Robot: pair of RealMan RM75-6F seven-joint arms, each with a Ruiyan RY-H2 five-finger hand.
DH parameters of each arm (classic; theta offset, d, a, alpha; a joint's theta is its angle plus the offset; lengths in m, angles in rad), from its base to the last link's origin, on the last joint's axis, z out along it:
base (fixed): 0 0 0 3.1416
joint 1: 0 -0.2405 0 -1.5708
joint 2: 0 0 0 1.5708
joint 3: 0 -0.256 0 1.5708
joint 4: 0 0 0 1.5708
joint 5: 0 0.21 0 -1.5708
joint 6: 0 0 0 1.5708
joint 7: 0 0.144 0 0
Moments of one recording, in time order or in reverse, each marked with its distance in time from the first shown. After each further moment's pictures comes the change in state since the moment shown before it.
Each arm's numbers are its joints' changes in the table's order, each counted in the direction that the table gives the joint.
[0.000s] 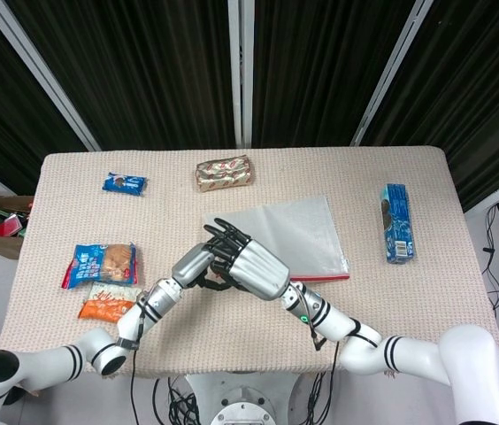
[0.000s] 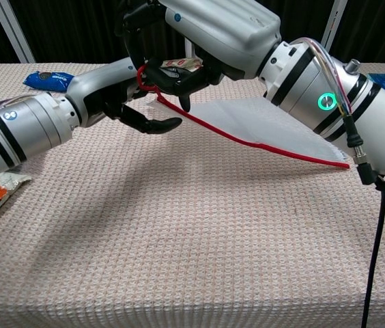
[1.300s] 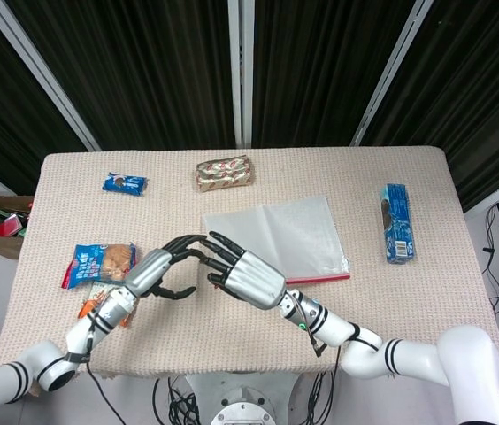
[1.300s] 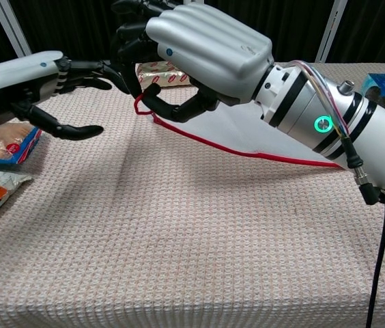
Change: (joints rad) left arm -0.162 -0.209 -0.040 -0.087 0.161 0.071 -0.021; right arm 0.002 0.007 0.032 -0.001 -0.028 -0.029 -0.043
